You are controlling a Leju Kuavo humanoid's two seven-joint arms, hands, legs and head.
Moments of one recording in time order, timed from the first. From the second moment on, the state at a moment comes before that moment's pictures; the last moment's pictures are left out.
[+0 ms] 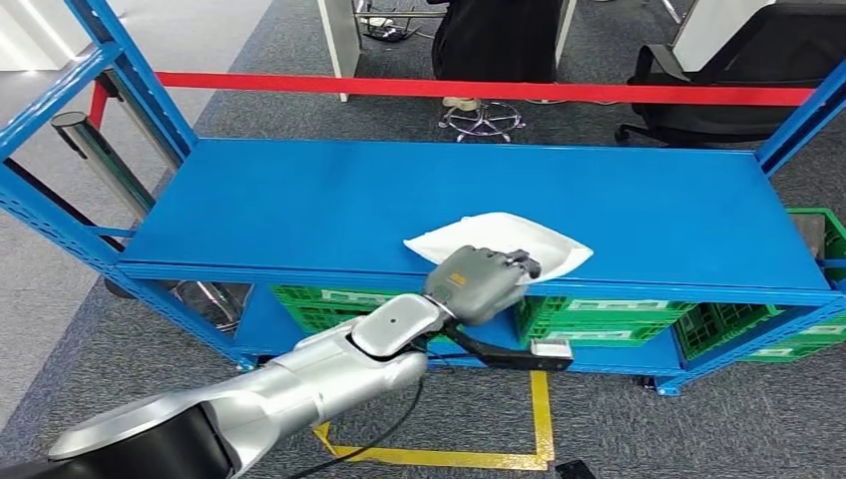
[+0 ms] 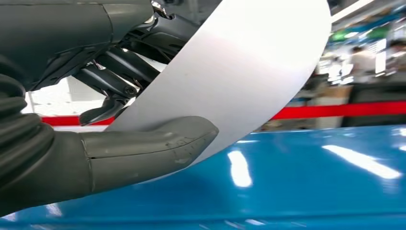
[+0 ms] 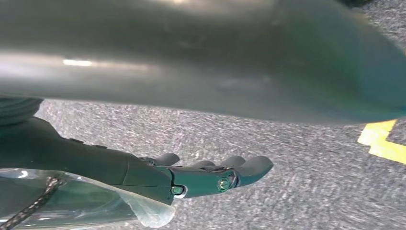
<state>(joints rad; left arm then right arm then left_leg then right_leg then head) -0.77 -0.36 -1.08 -0.55 -0.76 0.65 -0.03 -0.10 0.17 -1.07 -0.20 1.39 -0.12 -0.21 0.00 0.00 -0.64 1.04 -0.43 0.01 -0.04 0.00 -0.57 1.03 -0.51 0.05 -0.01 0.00</state>
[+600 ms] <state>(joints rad) -0.12 -0.18 -0.65 -1.21 -0.51 0.70 -0.65 -0.06 0.18 -1.13 -0.20 1.31 -0.13 -0.18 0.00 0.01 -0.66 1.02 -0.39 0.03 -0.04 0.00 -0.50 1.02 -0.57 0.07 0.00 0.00</state>
